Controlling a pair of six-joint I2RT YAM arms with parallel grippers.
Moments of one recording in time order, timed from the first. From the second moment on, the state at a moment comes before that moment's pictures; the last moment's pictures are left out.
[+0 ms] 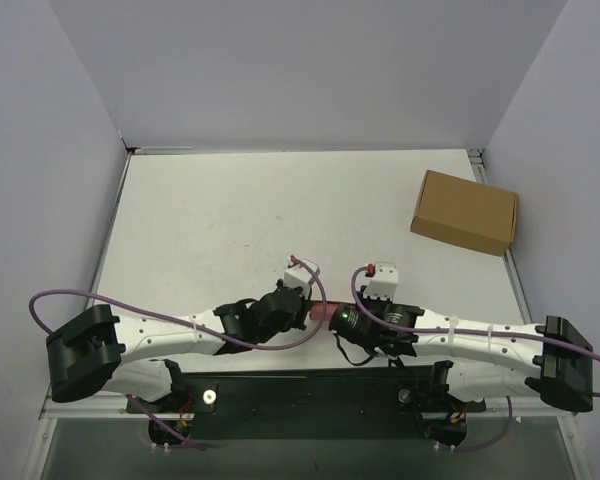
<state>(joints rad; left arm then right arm) -1.19 1.31 0.64 0.11 -0.42 -0.46 1.20 1.14 0.67 -0.75 0.84 1.17</state>
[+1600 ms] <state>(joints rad) -1.16 1.40 0.72 0.08 -0.42 -0.35 1.01 0.84 0.62 -0.78 0.54 1.04</state>
